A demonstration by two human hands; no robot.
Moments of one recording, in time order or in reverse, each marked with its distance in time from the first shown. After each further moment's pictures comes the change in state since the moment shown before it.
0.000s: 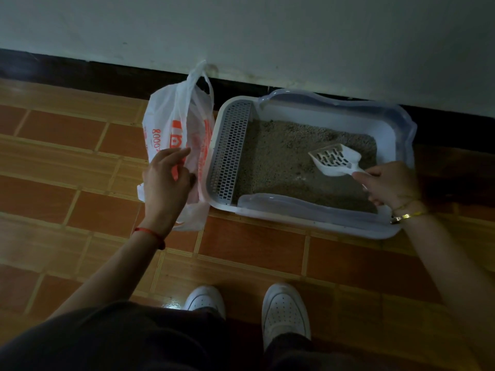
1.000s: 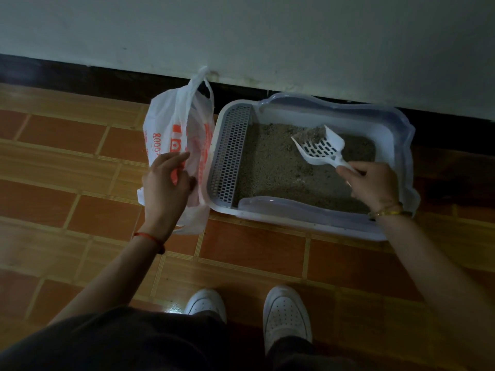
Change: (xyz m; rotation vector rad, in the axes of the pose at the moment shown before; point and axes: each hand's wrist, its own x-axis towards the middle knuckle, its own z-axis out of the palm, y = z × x) left_hand -0.001 -0.003 -0.002 -0.007 -0.012 -0.008; right_hand -0.012 -0.022 0.019 0.086 0.063 -0.156
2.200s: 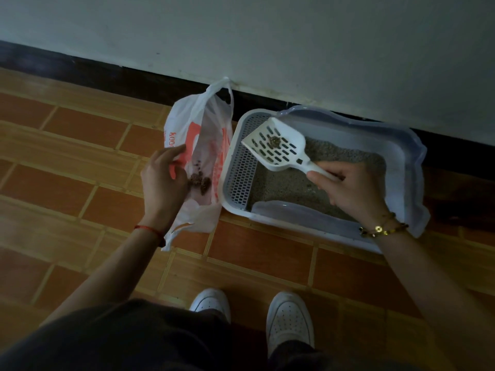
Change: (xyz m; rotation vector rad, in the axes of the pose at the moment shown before) left_hand 0.004 -0.016 -0.026 0.012 0.127 -0.065; right_hand -0.041 -0.076 0.010 0.119 -0.166 -0.361
